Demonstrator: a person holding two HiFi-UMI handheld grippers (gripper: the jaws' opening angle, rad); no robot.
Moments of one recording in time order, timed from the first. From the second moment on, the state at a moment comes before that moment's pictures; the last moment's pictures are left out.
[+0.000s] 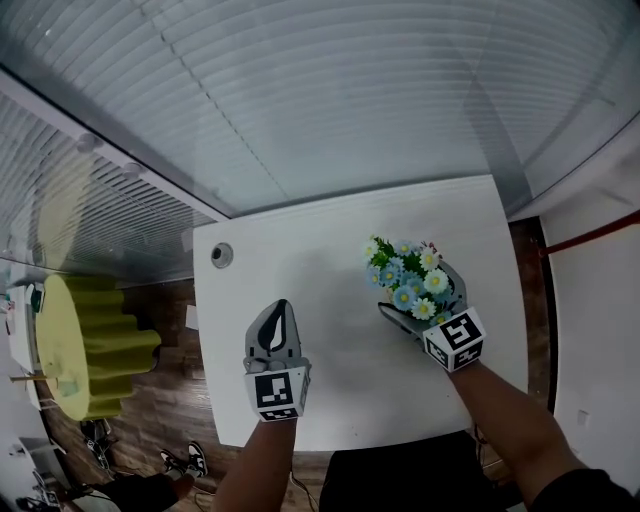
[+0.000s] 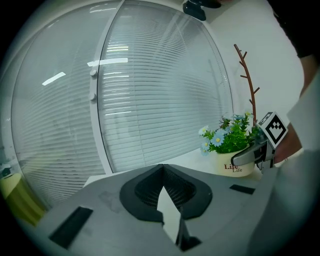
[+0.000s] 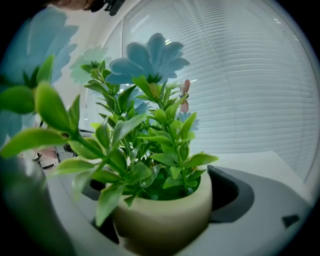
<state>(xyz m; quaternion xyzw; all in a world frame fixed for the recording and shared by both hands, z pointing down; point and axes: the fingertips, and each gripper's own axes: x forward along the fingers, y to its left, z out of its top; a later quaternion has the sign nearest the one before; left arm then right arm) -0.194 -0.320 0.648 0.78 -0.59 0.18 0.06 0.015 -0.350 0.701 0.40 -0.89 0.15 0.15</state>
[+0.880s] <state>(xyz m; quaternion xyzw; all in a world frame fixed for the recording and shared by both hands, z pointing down) -0.201 -0.304 0.651 0.78 -0.60 0.18 0.08 0.001 -0.330 0.707 0.39 -0.90 0.14 0.16</state>
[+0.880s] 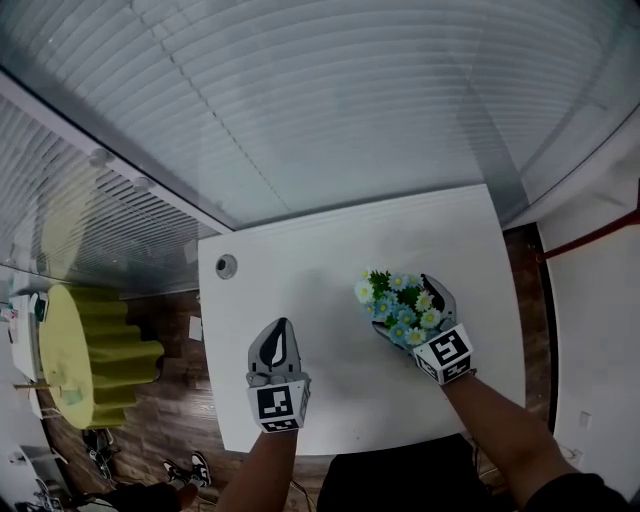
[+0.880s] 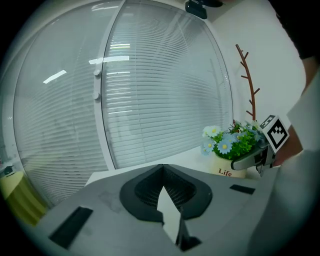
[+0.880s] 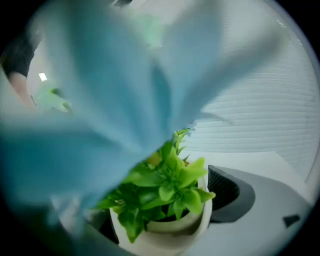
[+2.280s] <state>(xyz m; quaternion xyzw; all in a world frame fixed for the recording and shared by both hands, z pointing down) -0.202 -0.280 0.539 0.79 -0.60 0.13 0.01 0.011 -0.294 0.588 0.43 -0.89 0.06 0.12</state>
